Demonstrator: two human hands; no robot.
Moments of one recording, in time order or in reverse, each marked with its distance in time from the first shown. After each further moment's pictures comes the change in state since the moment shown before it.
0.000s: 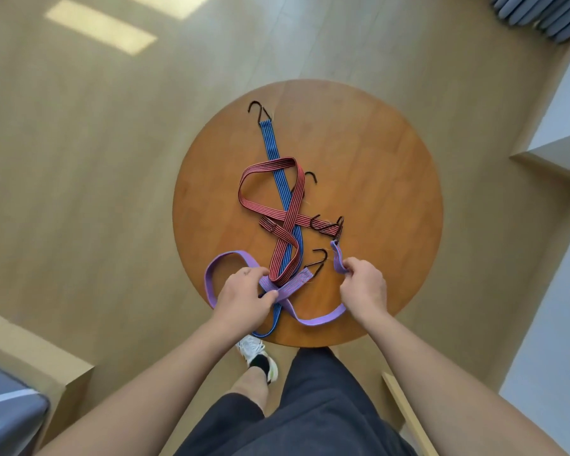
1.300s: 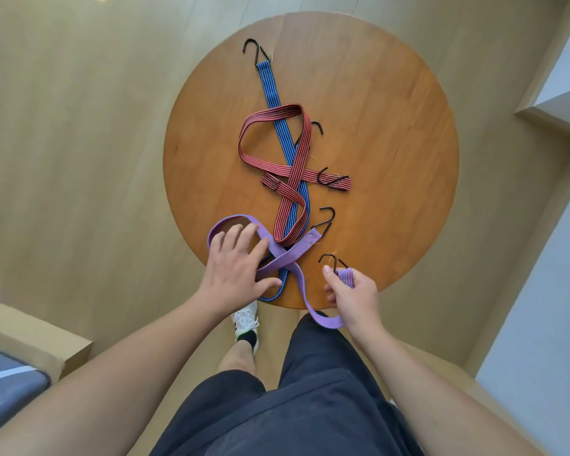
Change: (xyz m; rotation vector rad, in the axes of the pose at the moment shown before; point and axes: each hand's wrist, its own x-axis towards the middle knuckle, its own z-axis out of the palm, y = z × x) left_hand 0.017 -0.079 0.036 0.611 0.215 0.476; right_hand -0.086 0.008 0.061 0.821 -0.033 0.332
